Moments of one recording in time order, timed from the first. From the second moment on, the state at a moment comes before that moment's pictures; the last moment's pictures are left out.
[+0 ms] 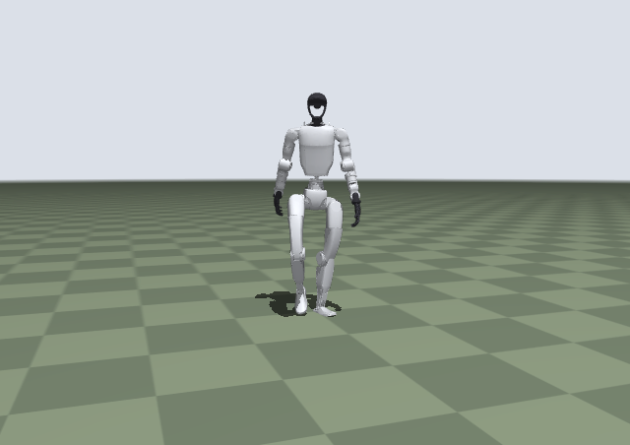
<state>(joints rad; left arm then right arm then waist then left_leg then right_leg) -0.19 0.20 0.18 1.37 0.05 0.07 -0.07 0.17 -0.24 -0.07 1.68 -0.35 0.23 0.09 -0.22 0.07 0.01 -0.07 0.01 0.39 -0.01 -0.33 0.12 -0.59 -0.04 -0.23 1.14 -0.06 0.05</state>
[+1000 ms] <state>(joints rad) -0.17 0.18 0.23 1.39 0.03 0.04 -0.05 0.19 -0.27 -0.09 1.70 -0.31 0.29 0.10 -0.32 0.13 0.00 -0.05 0.05 0.39 0.03 -0.37 0.13 -0.75 -0.09 -0.29 1.46 -0.10 0.04</state>
